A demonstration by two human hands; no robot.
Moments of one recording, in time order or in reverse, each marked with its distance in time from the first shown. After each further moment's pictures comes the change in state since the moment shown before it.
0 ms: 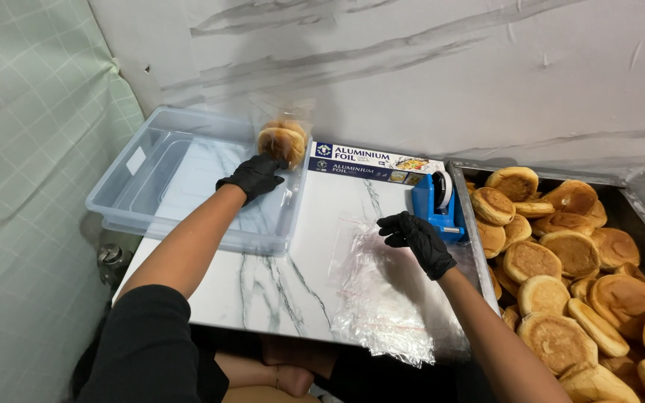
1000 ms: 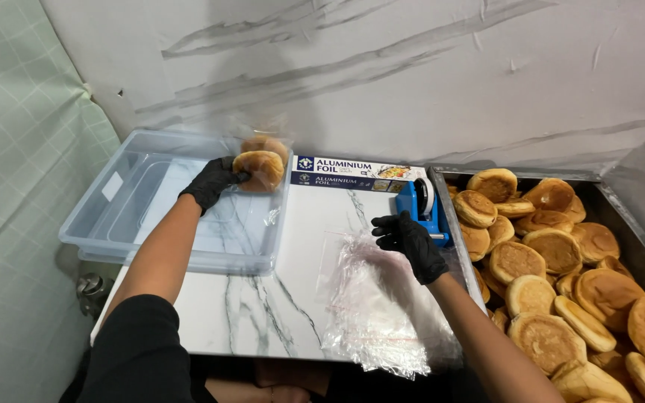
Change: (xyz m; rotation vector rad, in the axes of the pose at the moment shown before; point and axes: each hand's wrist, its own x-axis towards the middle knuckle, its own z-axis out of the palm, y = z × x) left_hand 0.042 -0.068 0.010 -1.109 0.263 -0.160; right_hand 0.017 0.011 -0.016 0.203 0.115 0.073
